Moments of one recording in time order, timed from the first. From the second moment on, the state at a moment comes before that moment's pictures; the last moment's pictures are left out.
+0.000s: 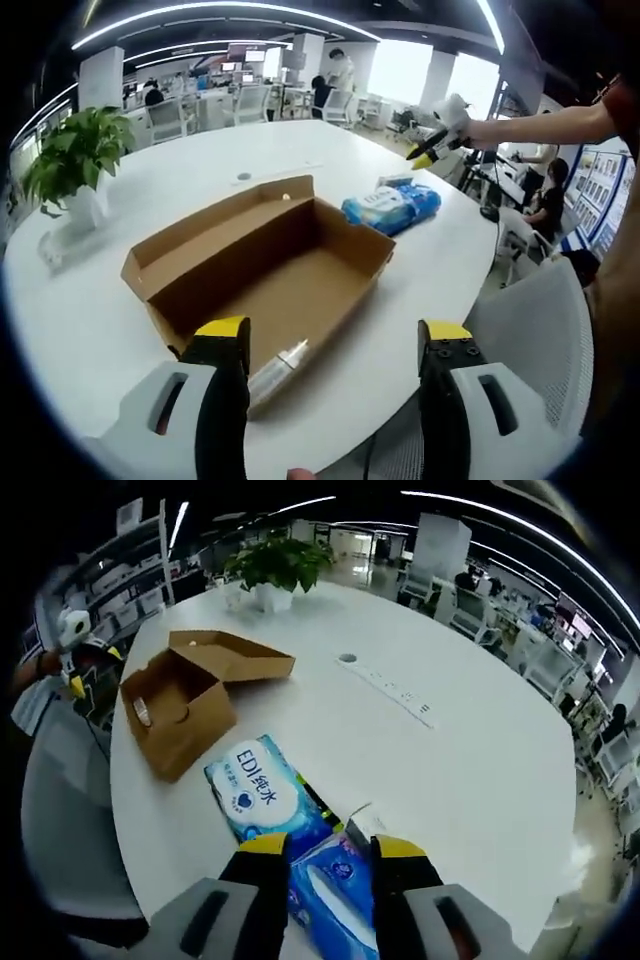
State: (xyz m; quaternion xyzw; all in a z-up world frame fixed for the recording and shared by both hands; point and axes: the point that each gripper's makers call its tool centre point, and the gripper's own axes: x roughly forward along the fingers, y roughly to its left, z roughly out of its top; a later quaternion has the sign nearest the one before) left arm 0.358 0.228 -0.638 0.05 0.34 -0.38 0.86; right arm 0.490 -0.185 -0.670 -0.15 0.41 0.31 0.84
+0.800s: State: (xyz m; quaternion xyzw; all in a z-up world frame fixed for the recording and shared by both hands) left arm 0.362 0.229 -0.642 0.04 0.33 -0.40 0.86; right arm 0.446 -0.099 -0.647 -0.02 0.32 0.32 0.89
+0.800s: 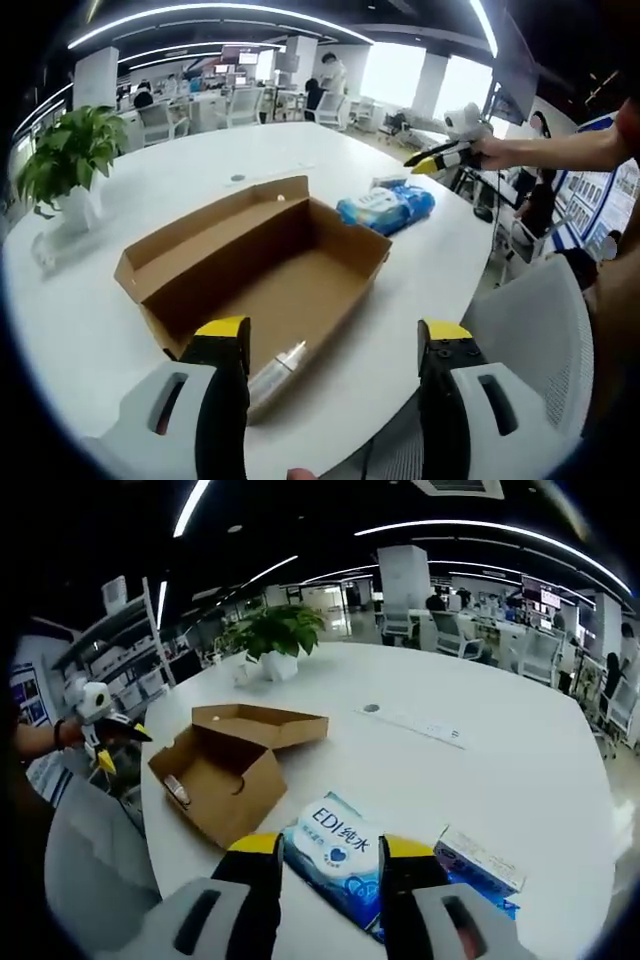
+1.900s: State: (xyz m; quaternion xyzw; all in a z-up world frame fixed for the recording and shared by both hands) left arm 0.380 0.256 -0.649 0.05 0.33 -0.40 0.85; right arm 0.386 0.007 -0.643 0.00 0.30 0.39 0.87
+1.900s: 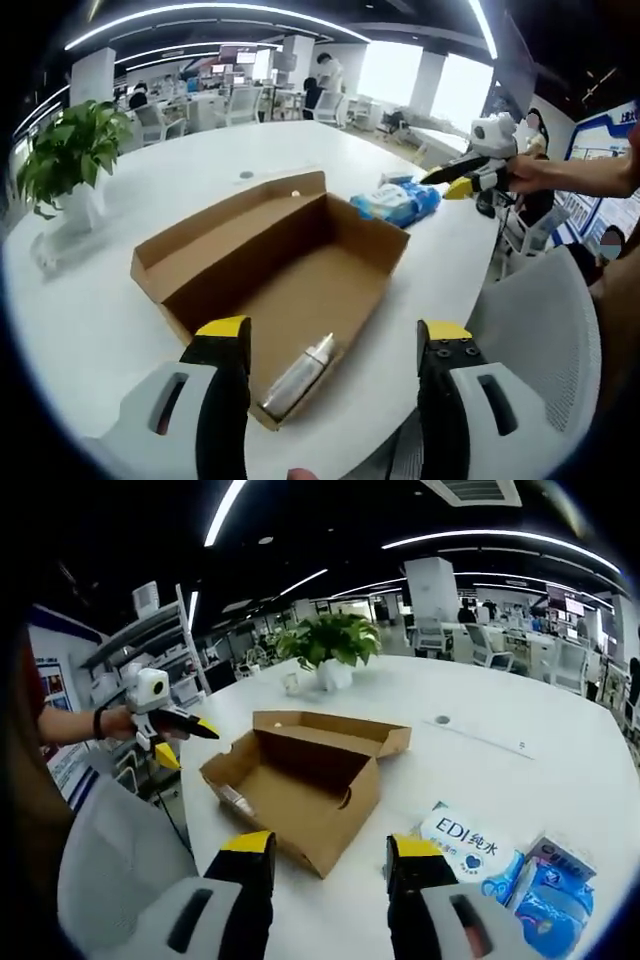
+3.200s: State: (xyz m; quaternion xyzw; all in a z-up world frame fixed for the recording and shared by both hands) left arm 0.420 0.261 -0.726 0.19 0.41 -0.46 0.76; right arm 0.335 0.014 -0.658 0.01 0.31 0.39 0.87
